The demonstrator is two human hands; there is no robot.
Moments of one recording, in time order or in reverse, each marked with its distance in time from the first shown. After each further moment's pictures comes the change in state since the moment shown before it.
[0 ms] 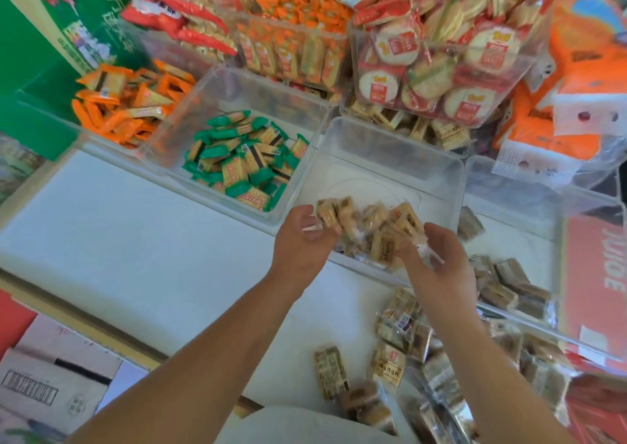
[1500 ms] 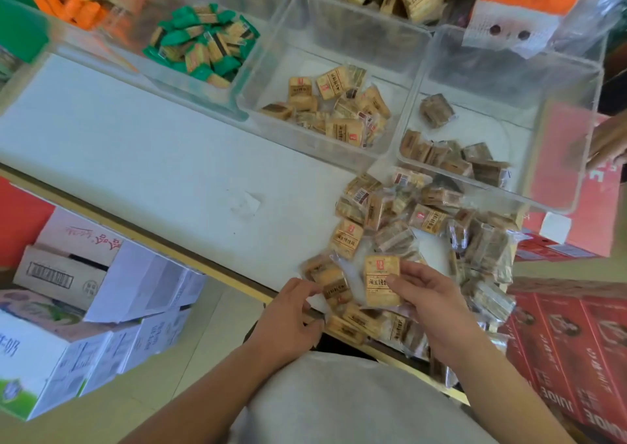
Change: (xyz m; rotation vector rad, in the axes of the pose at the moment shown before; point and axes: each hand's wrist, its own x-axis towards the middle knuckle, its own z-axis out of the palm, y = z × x) left_hand -0.241 -0.214 0.044 0.641 -0.356 0.096; right_hand -0.138 0.181 -0.104 0.419 -0.386 0.509
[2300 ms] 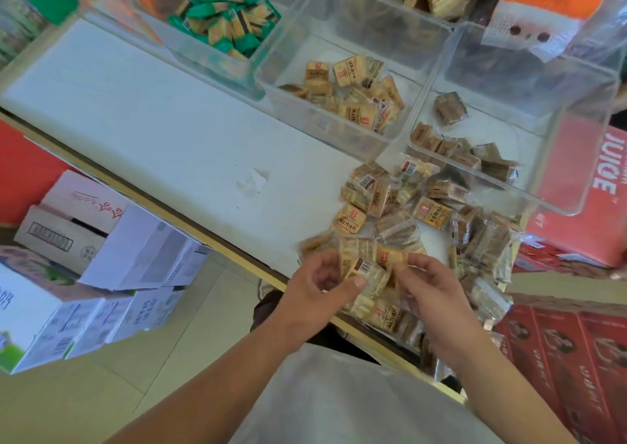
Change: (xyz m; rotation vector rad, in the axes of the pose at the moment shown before) left_hand -0.018 0.065 0.021 -0.792 0.086 -0.131; right_hand -0.009 0.023 -0.018 -0.136 0.020 -0.107
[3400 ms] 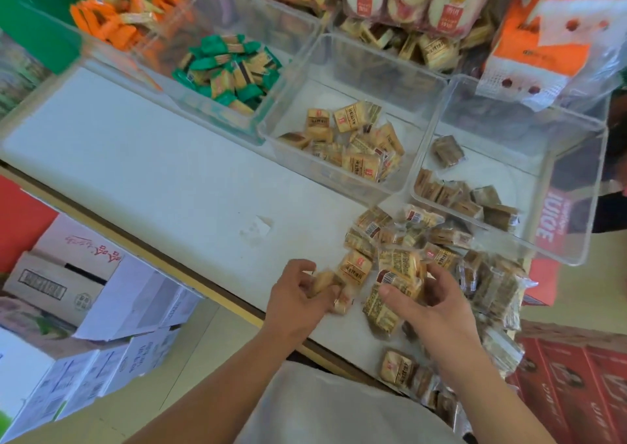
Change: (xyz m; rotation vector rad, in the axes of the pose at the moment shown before) left_hand 0.066 0.027 -0.044 0.325 0.258 0.004; right_hand 0.012 -0.056 0.032 -0.159 0.095 -0.130
